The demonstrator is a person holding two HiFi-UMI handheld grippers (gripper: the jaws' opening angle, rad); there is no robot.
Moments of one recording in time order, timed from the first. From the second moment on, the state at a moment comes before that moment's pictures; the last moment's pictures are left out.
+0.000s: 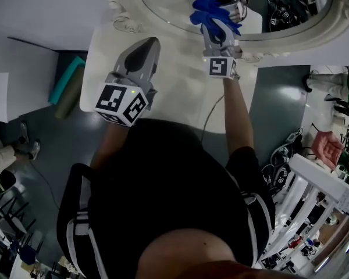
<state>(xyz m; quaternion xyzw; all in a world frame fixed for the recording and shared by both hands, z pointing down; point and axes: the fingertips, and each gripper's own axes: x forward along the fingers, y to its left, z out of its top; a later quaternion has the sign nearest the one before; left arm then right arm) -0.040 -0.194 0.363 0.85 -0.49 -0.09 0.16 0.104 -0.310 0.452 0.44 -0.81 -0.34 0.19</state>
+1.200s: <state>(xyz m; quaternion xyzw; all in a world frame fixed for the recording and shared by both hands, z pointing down) -0.076 -0.165 0.379 0.82 -0.54 -0.07 0.18 0.052 -0.315 0.607 0.34 -0.87 -0.10 0.34</state>
